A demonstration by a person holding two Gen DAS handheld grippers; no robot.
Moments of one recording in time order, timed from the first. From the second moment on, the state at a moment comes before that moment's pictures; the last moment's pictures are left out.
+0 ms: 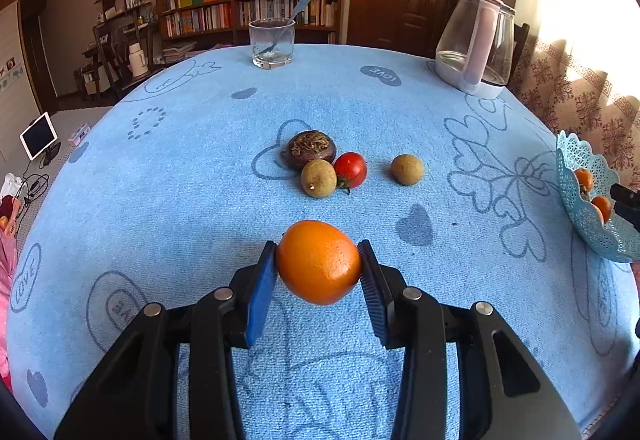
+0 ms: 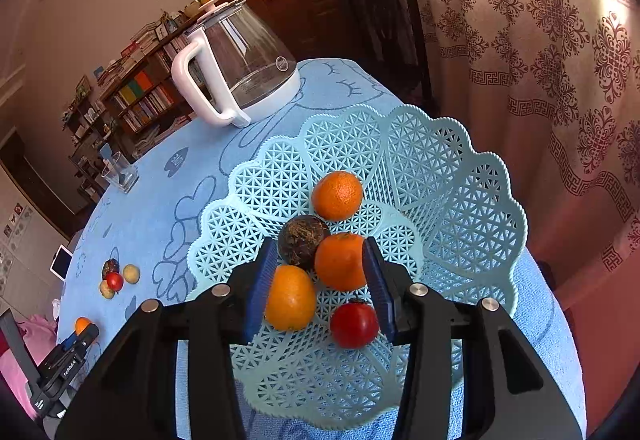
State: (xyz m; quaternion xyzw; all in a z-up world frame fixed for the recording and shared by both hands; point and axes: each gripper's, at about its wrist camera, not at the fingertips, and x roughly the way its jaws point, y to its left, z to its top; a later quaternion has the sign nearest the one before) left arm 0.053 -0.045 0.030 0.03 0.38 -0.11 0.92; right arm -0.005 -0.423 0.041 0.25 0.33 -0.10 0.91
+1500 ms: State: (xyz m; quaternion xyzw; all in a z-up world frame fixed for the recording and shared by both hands) left arm 0.054 -0.247 0.066 0.07 0.36 -0.28 0.89; right arm -0.036 -0.446 0.049 0.25 0.21 -0.19 0.92
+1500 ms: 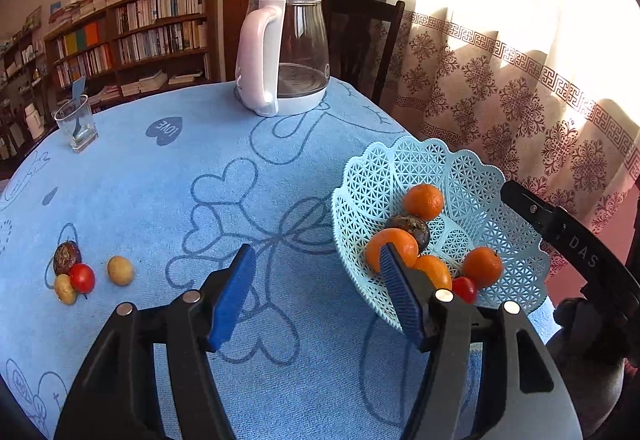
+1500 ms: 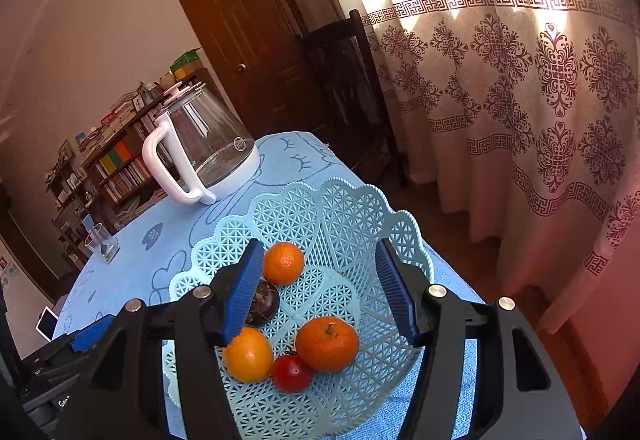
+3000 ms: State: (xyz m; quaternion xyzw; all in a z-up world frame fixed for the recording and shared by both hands) left arm 0.102 -0.086 0.053 0.01 0.37 -0.10 0.92; right arm -0.036 -0.432 0.052 0.20 0.21 -0.20 0.94
